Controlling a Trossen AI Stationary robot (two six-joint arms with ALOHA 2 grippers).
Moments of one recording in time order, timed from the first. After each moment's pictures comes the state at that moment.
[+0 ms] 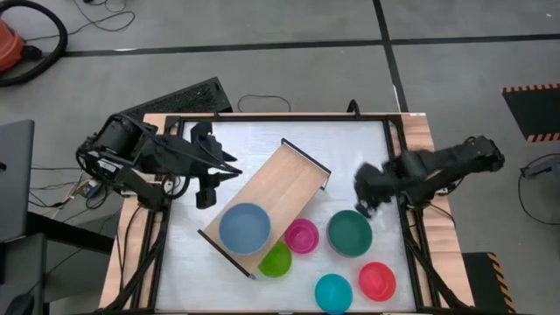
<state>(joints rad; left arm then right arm) -0.30 1.57 2.31 -1.44 -0.42 -0.20 0.32 1.23 1.28 -1.48 0.08 1.05</state>
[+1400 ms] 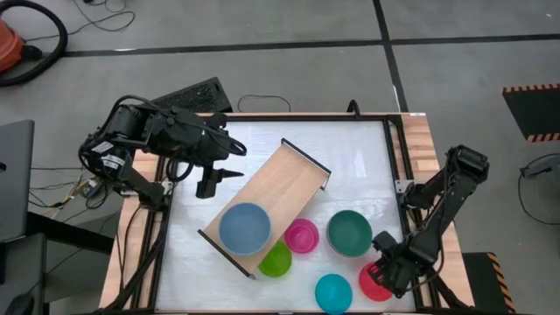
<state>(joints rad) -0.13 1.58 2.31 -1.38 -0.14 0.05 1.01 1.49 0.98 -0.97 -0.10 2.01</state>
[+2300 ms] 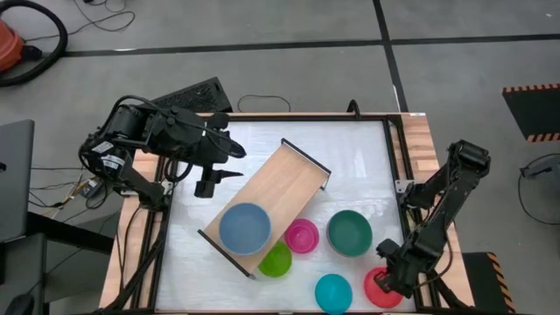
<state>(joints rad) -0.13 1.58 2.31 -1.38 -0.15 0.17 1.04 1.41 0.91 -0.77 -0.23 2.08</state>
